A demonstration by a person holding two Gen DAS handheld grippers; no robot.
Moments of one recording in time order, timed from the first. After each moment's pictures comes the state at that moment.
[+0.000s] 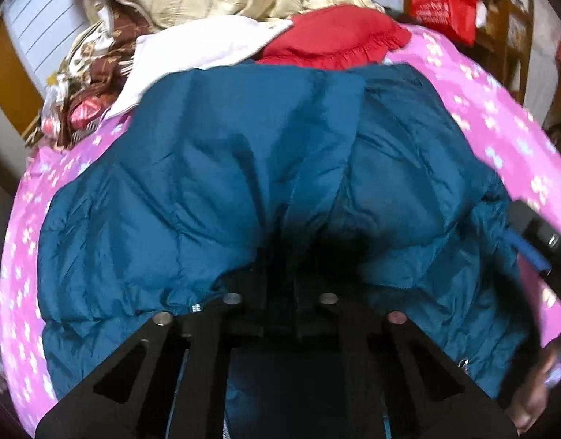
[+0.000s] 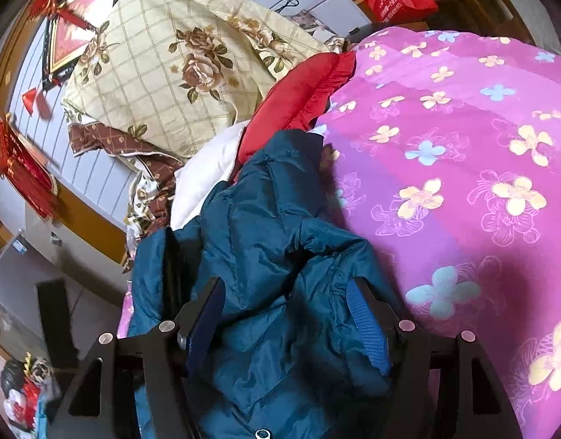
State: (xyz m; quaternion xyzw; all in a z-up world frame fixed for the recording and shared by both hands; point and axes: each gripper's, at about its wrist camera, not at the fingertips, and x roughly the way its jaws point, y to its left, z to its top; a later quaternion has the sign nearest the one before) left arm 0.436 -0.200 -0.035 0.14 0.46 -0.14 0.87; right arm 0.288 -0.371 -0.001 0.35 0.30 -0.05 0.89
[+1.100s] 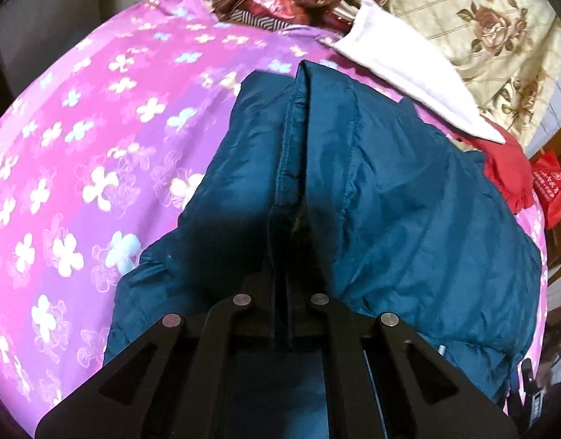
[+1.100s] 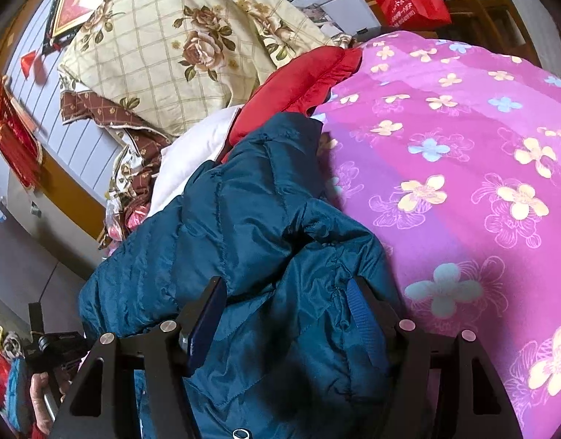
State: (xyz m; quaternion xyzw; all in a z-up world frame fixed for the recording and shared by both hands) left arm 0.493 0.060 -0.053 -0.16 0.51 0.03 0.84; right arm 0.298 -0.356 -0.012 0.29 0.33 -0.07 0.89
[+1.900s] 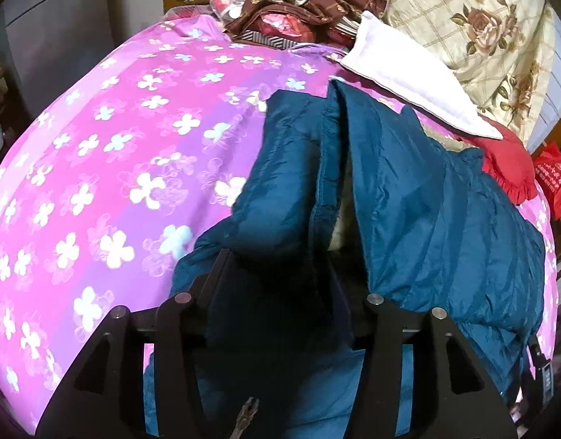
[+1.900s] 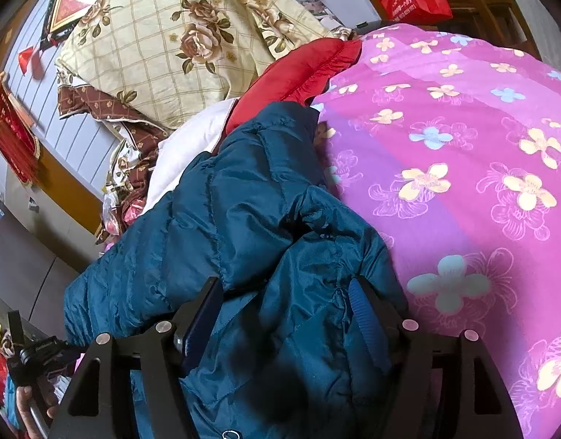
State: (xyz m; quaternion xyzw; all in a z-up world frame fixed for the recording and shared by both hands) left arm 0.453 0.078 -0.025 -0.12 0.49 0.05 0.86; right arm 0.301 -0.355 -0.022 0.29 0.34 -0.07 0.89
